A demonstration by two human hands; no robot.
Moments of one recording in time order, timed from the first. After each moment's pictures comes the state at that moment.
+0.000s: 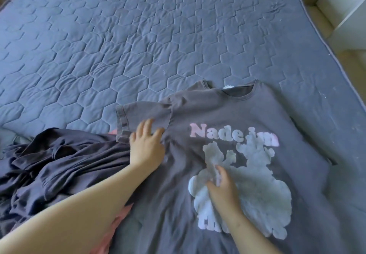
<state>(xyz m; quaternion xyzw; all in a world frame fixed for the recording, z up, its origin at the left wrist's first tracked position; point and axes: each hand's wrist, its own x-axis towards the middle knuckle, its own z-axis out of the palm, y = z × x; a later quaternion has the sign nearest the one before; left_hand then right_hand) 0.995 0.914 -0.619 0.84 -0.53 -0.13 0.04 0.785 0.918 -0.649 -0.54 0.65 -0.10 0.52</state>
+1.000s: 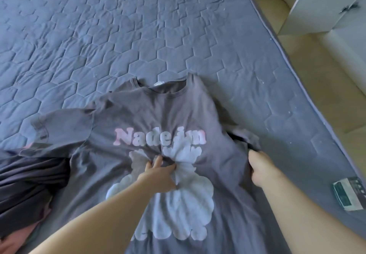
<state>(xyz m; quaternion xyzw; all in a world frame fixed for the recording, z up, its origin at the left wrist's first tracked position) 0.783 0.842 -0.708 0.70 -0.54 -0.40 -0.23 0.537 0.740 -0.723 -0.23 0.75 -0.23 0.58</state>
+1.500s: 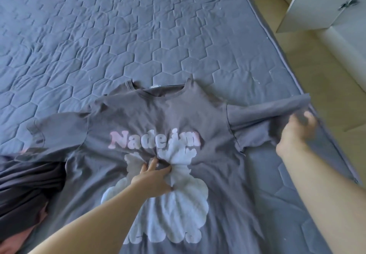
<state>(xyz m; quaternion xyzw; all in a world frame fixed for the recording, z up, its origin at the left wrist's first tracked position) 0.784 0.846 -0.705 0.72 -0.52 -0.40 -0.22 0.506 0.675 -0.641 -0.20 0.72 -0.55 0.38</state>
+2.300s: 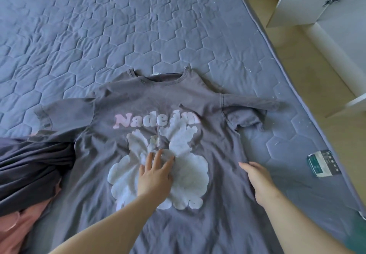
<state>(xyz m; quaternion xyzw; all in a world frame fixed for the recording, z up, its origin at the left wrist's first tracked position) 0.747 0.919 -0.666 0.76 -0.57 -0.28 -0.11 0.511 0.845 -0.664 -0.29 0.75 -0.19 0.56</state>
